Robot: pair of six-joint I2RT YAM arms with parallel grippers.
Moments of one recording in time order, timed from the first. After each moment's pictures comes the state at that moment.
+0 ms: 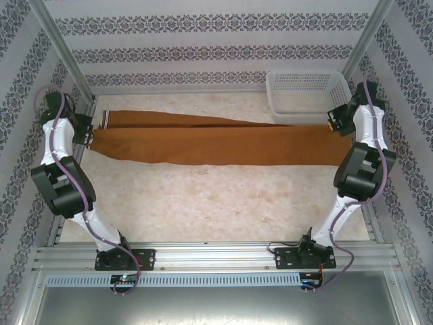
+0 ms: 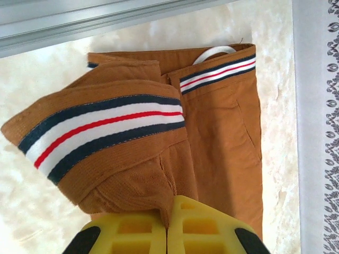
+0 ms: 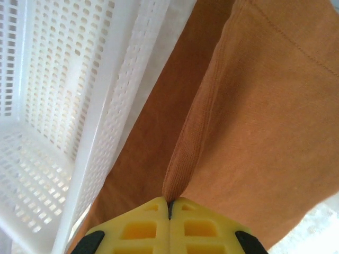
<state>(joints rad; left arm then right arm) 0.48 1.83 1.60 -0.79 0.15 -0.94 -0.41 2.00 1.80 -0.92 -0.23 0.83</state>
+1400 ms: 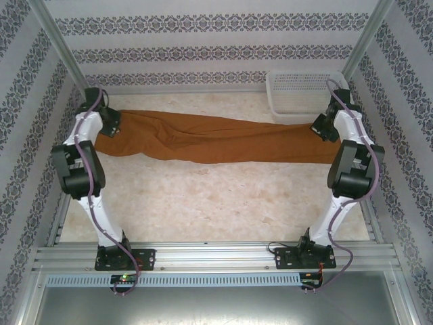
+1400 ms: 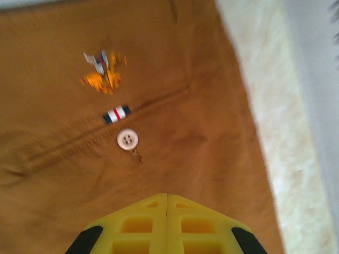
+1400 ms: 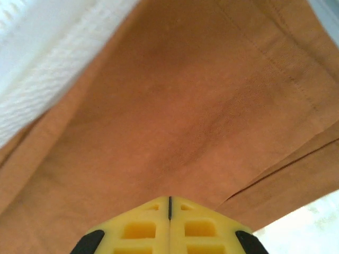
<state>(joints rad) 0.27 2.04 1.63 -0.62 0.10 -0.94 -0.28 1.99 1.62 -0.83 -0.03 0.46</state>
